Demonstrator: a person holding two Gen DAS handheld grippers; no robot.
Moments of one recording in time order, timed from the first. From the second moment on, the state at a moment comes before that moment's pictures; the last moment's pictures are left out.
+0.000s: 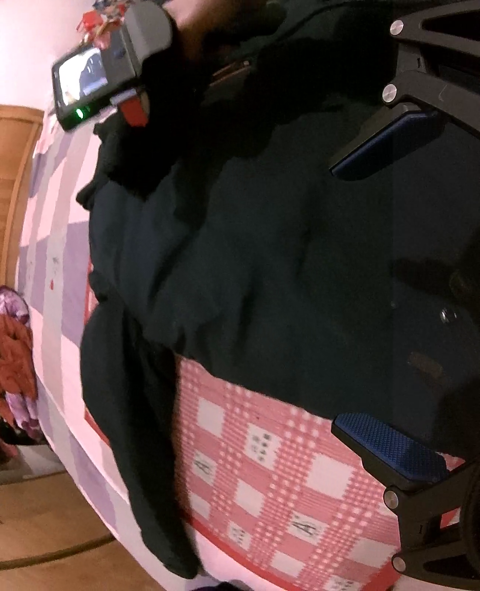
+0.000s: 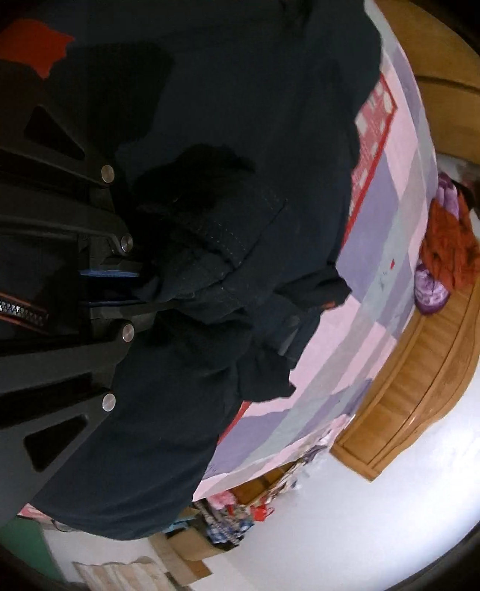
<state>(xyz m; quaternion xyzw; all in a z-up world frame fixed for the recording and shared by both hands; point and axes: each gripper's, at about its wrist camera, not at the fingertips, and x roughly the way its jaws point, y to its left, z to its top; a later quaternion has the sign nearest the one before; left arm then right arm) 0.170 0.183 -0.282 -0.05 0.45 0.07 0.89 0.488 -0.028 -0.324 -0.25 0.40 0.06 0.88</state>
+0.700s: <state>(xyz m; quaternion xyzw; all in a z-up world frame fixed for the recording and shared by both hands) 0.213 0.155 -0.300 -0.02 0.45 0.05 0.89 0.440 -0.059 -0.320 -0.21 0.42 0.14 0.87</state>
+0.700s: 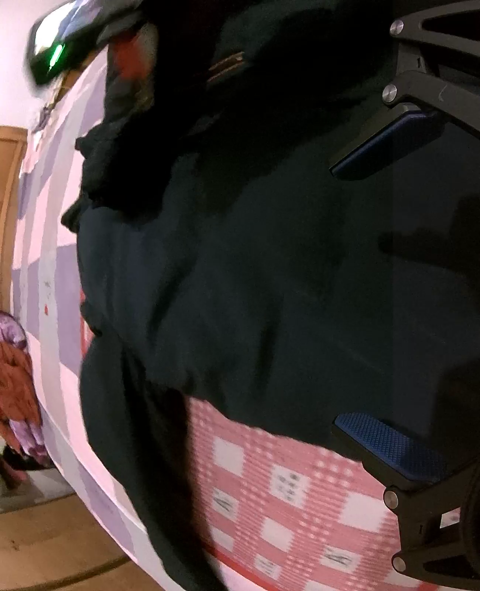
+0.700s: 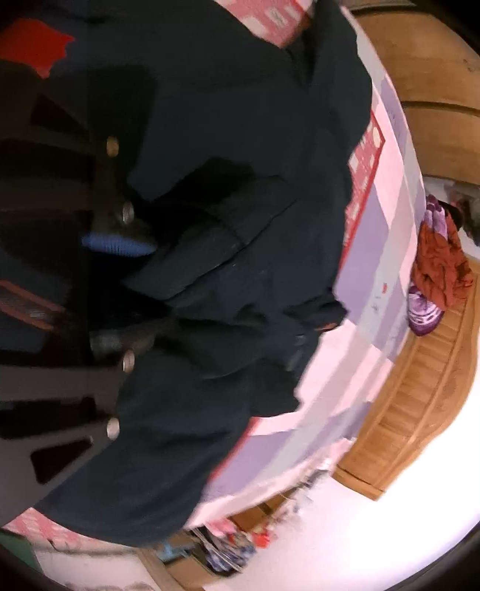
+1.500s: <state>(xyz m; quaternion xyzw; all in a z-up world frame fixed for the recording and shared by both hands) 0.409 0.072 -0.293 -0.09 0.41 0.02 0.91 0.370 -0.269 -0.300 -0.08 0.42 0.02 0.90</state>
